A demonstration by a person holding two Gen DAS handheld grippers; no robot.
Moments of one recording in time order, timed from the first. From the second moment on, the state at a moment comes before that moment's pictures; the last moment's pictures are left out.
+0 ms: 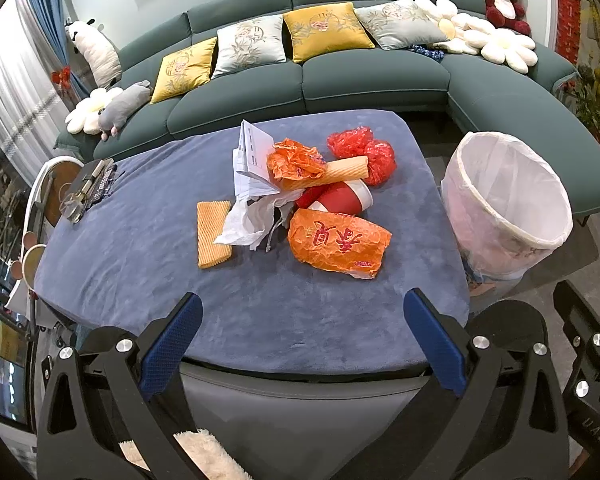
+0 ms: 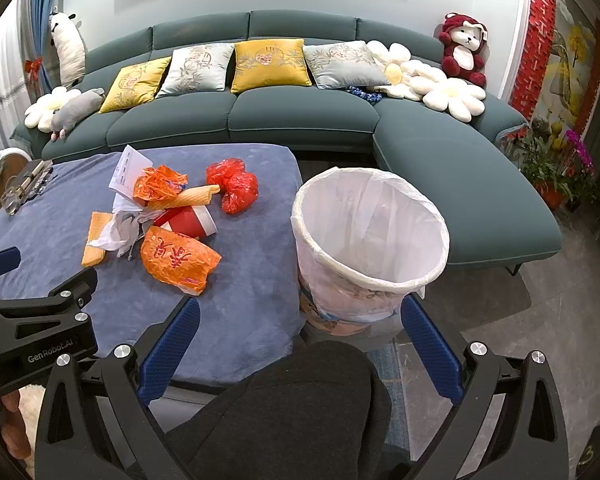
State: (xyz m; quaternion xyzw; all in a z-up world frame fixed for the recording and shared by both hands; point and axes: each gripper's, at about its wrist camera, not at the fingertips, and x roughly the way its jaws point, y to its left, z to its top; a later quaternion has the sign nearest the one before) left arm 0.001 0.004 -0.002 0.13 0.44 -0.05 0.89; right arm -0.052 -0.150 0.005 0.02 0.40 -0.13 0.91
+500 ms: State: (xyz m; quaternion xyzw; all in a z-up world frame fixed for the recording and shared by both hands) left arm 0.001 0.004 -0.002 0.13 0.44 -0.05 0.89; right arm -0.052 -0.149 0.005 0.02 0.40 -0.13 0.91
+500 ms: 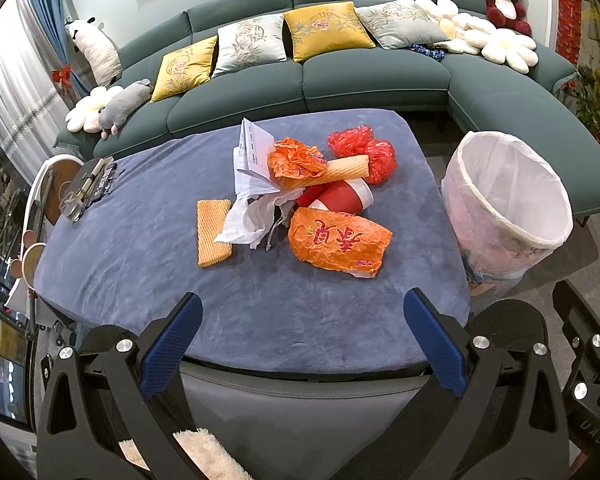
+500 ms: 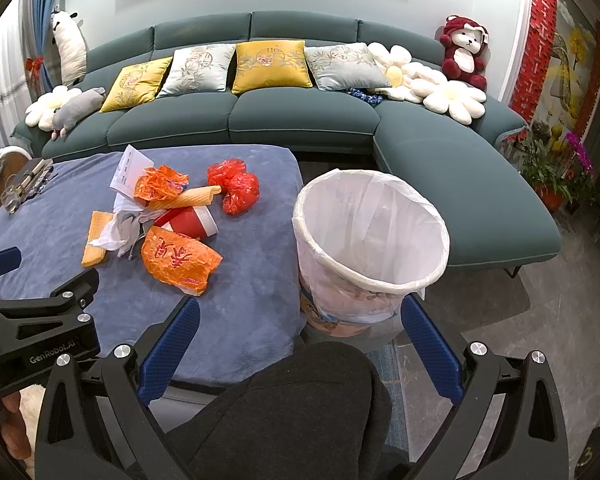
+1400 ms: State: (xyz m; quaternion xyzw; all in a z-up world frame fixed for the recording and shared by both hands) left arm 0.001 0.011 -0.002 0.12 0.44 -0.05 0.89; right arm -0.051 -0.146 0.007 0.02 0.40 -0.14 0.91
